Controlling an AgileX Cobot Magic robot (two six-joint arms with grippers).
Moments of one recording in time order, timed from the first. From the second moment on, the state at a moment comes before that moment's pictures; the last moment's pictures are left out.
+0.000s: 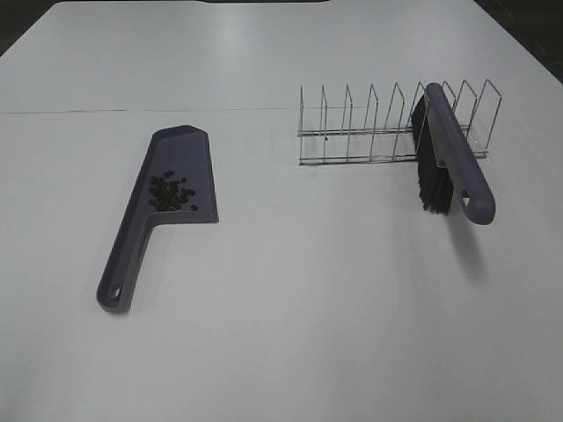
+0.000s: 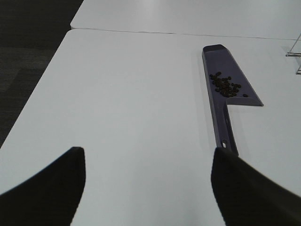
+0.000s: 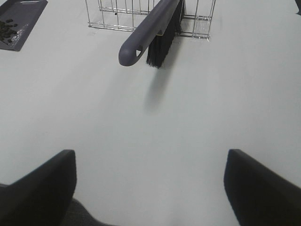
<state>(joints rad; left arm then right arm) 0.13 -0.01 -0.52 -0.14 1.08 0.07 0.14 0.00 -0.46 0.00 1.11 0.00</state>
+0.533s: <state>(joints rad) 0.13 -0.01 -0.52 -0.14 1.08 0.07 0.14 0.00 -0.46 -0.01 1.11 0.01</state>
